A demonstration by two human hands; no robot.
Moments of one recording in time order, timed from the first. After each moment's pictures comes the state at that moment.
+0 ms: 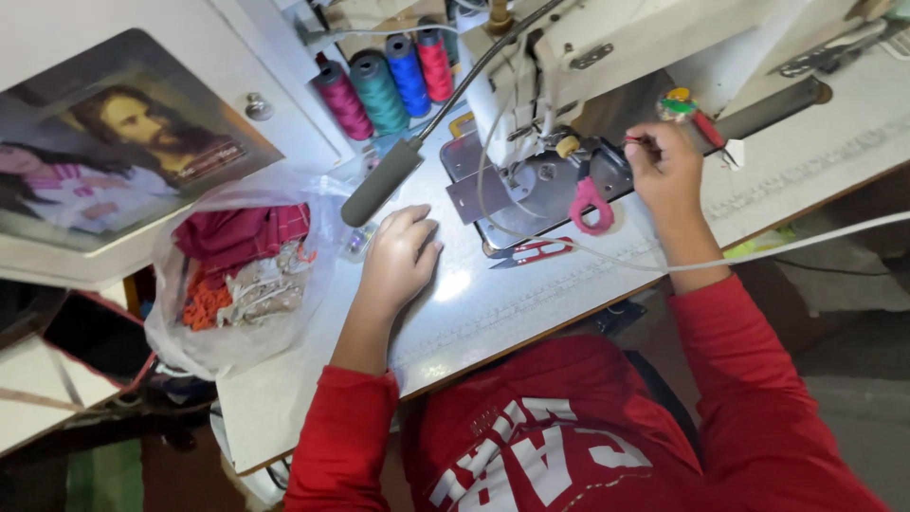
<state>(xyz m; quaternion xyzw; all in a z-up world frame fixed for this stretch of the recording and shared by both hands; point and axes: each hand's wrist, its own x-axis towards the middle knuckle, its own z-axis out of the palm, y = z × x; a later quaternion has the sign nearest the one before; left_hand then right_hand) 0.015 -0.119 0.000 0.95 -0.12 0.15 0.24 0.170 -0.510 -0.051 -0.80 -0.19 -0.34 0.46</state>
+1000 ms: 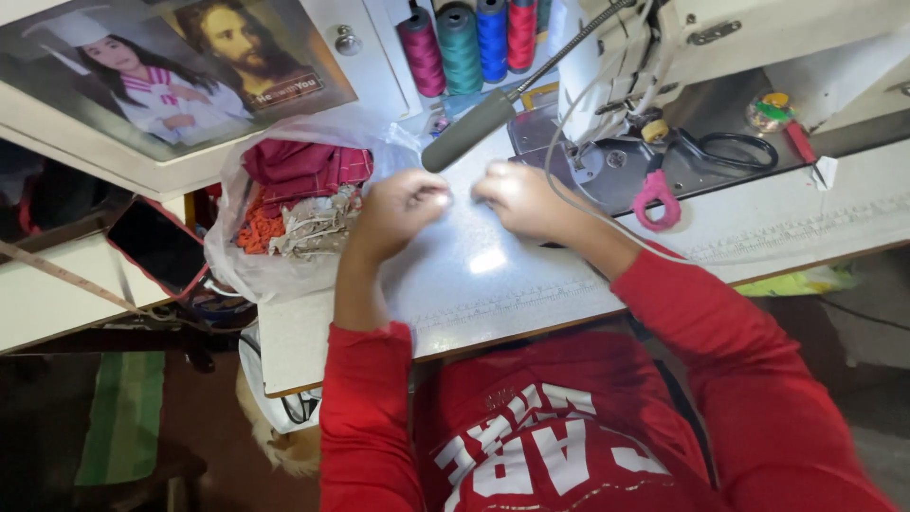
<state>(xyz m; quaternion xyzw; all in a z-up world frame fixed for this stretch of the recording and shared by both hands) -0.012 -0.068 0.049 0.88 -0.05 0.15 0.45 0.098 -0.282 0.009 -0.82 -0.52 -0.03 0.22</state>
